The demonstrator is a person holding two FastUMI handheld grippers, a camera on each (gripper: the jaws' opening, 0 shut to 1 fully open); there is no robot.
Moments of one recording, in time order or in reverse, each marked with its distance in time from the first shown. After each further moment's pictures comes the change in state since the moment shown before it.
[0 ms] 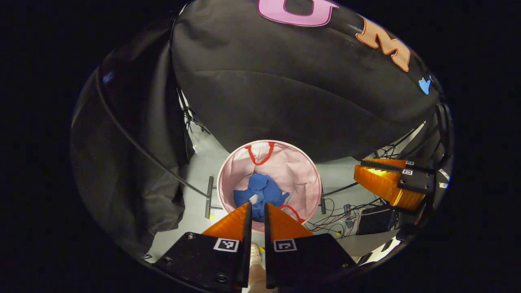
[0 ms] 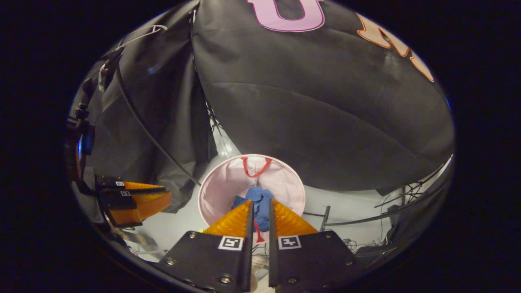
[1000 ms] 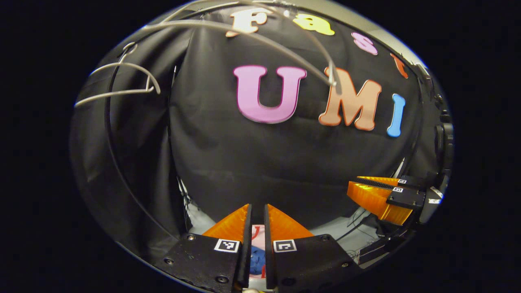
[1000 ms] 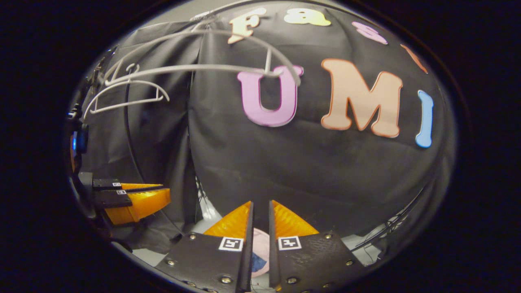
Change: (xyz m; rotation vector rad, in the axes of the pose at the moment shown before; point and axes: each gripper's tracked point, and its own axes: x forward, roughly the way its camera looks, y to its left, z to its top) left arm -0.160 -0.067 0.189 0.096 -0.667 -0.066; right arm -0.193 -0.032 0.171 0.022 -0.608 -0.130
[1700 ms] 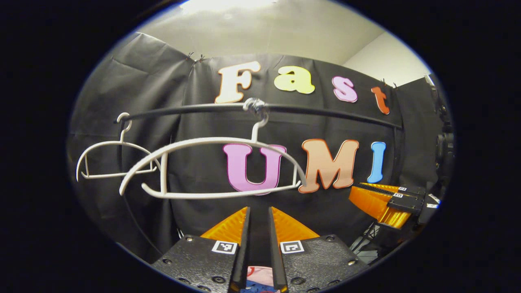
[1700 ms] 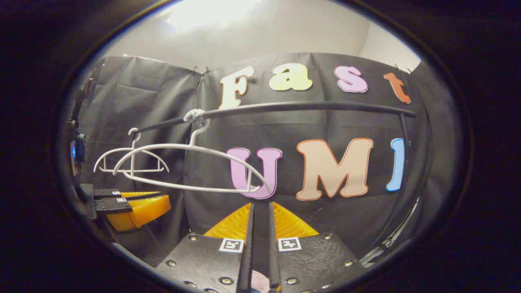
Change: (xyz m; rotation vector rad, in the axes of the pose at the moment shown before) left arm -0.081 -0.028 0.156 0.061 -0.389 -0.043; right arm -0.094 -0.030 0.154 0.053 -0.396 -0.082
